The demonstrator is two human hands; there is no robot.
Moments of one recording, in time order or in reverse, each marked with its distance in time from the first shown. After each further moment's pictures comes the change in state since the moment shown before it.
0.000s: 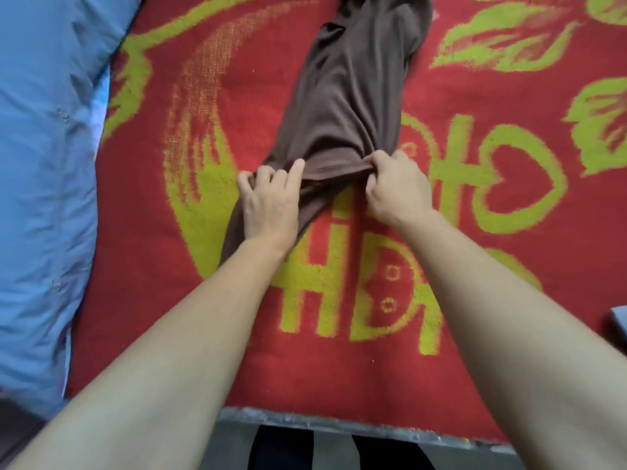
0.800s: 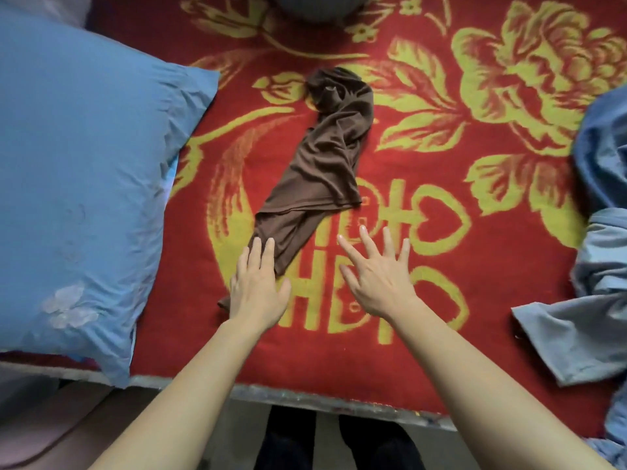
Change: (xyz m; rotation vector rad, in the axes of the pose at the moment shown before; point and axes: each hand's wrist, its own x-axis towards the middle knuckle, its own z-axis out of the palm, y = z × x) left_hand -0.148 0.041 -0.184 -0.236 -0.315 -0.256; right_hand -0.185 0.002 -0.127 -0.281 -0.230 -0.188
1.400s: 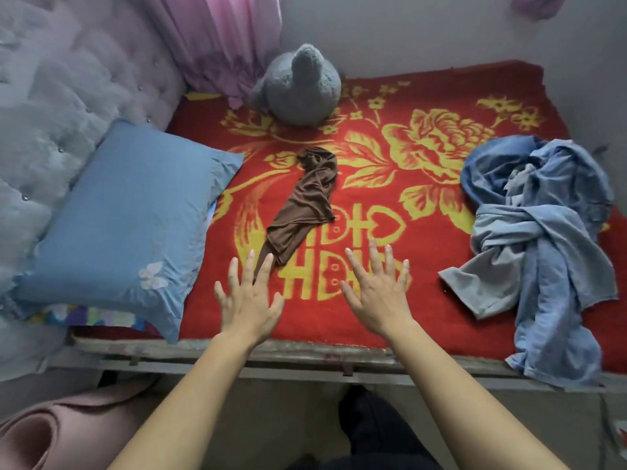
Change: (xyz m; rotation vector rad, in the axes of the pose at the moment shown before) left_hand -0.296 -0.007 -0.072 0.077 0.250 0.135; right_hand -0.309 -0.043 -0.036 0.130 0.348 0.123
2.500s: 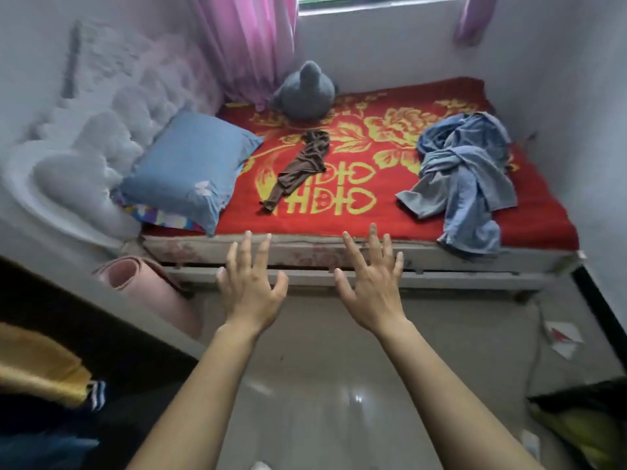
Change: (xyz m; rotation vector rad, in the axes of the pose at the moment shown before) left_hand -0.569 0.027 0.023 -0.081 0.364 -0.010; right_hand -0.562 0.000 0.022 0.281 0.369 -0.115
